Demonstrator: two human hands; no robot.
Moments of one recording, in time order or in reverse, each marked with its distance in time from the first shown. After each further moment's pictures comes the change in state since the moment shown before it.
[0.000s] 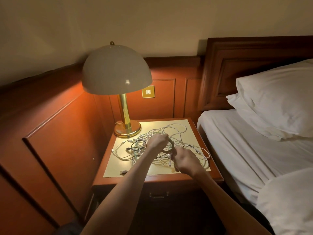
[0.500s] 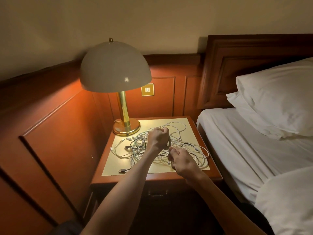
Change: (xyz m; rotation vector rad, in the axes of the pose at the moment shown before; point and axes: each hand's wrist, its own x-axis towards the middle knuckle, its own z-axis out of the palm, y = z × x) left_hand 0.009 -0.004 0.006 -0.123 0.214 0.269; right_hand -0.020 0.002 0.004 0.628 -0.035 -0.025
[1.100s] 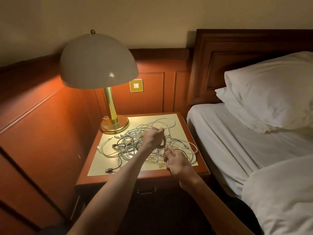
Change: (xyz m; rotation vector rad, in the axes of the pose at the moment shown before) left_hand 0.003 0.008 0.030 -0.029 -0.137 -0.108; right_hand -0.009 0.018 -0.012 0.116 0.071 0.054
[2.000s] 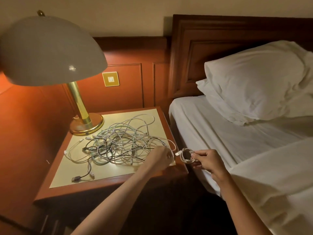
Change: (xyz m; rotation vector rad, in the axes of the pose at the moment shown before) left_hand -0.013 -0.016 0.124 0.503 -0.330 0.418; right_hand 0.051 0.112 -0.171 0.021 0.325 0.219
